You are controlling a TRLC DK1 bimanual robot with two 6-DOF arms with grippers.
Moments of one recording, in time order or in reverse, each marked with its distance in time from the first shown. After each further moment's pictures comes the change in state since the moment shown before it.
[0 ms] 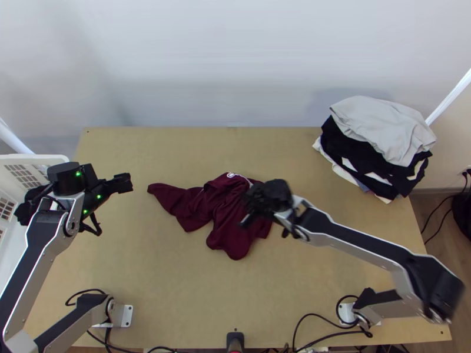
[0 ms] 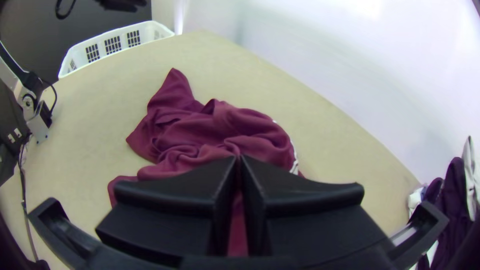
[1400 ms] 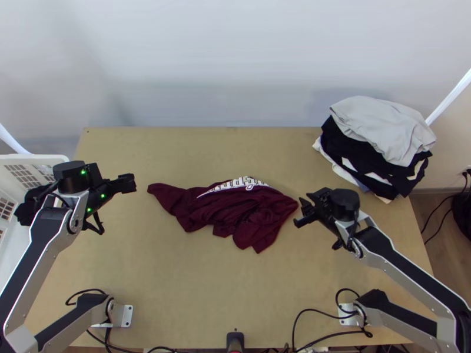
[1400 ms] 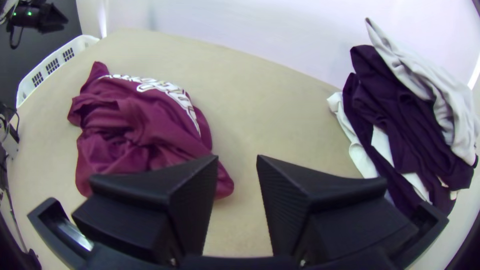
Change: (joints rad) left arm -0.023 0.028 0.005 -0.002 0.000 0.014; right arm -0.359 -0.398 -0.336 -0.121 0.007 0.039
